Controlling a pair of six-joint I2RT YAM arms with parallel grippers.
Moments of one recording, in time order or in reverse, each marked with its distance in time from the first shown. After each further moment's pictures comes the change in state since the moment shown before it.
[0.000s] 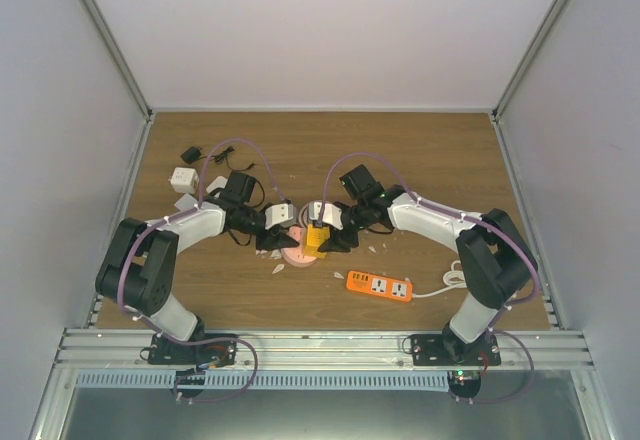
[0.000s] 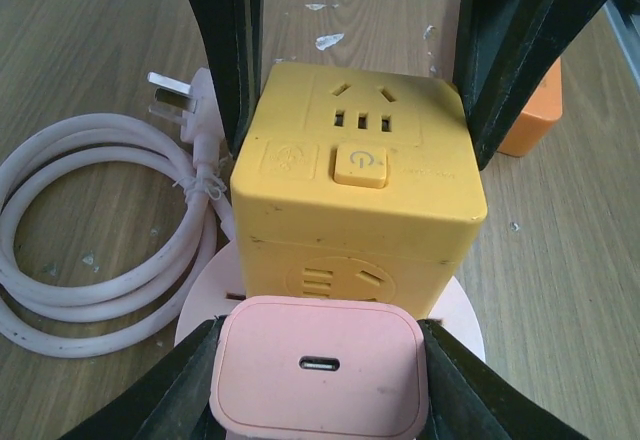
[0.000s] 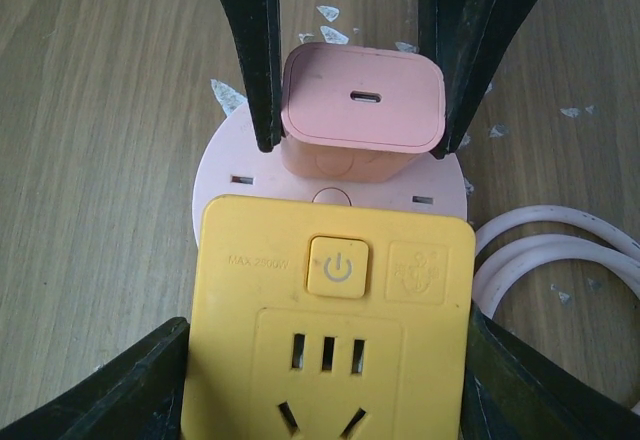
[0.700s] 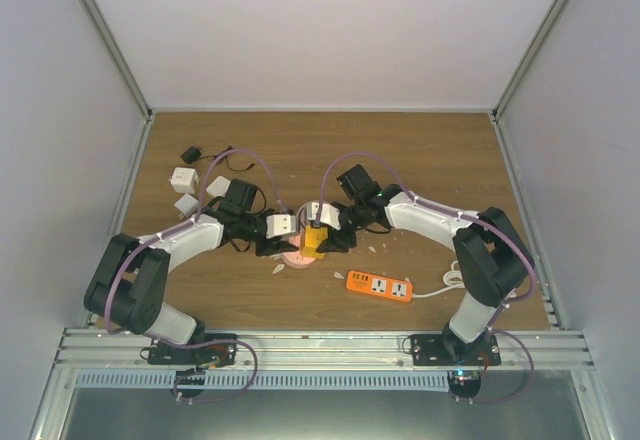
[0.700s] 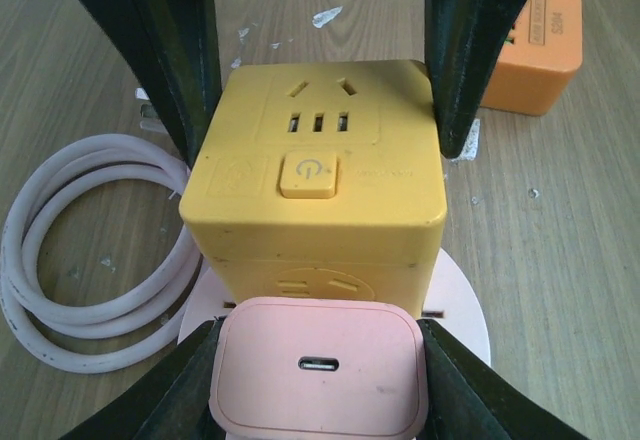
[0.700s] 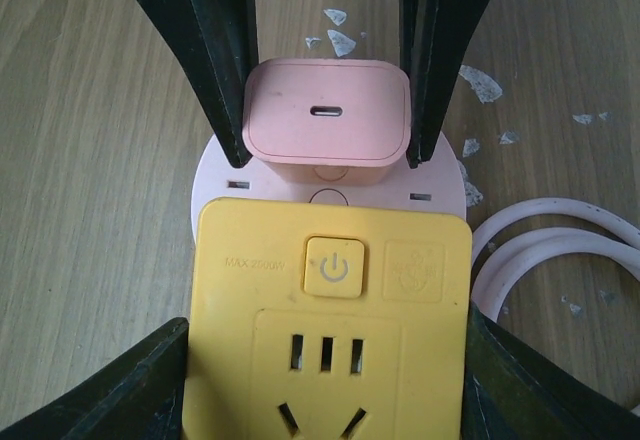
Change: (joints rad) left arm -0.055 -0.113 -0.102 0.091 -0.124 0.055; right arm 0.008 0.021 0.022 -0.012 0.001 0.005
